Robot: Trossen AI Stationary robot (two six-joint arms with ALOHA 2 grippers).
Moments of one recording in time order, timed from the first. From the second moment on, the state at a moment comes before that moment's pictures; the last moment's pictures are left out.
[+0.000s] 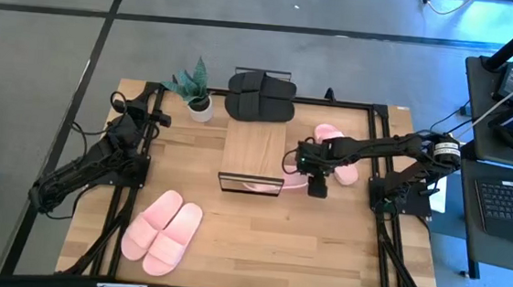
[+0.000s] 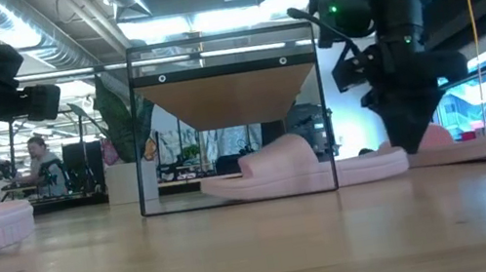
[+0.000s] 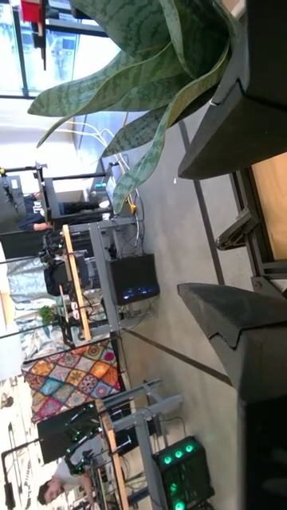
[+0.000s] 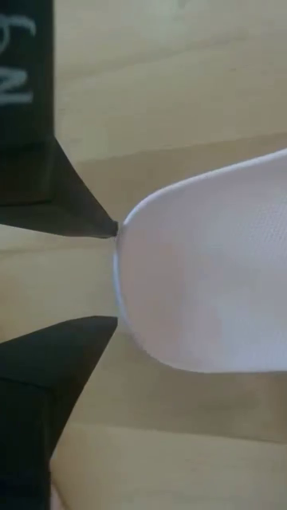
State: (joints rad) left arm 0.68 0.00 0.07 -0.10 -0.79 0.14; right arm -0.15 1.55 0.85 -0.69 -0.03 -0.08
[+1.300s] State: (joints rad) left arm 0.68 0.00 0.07 -0.10 -0.79 0.14; right arm -0.11 1.62 0.85 -0.44 -0.08 -0.11
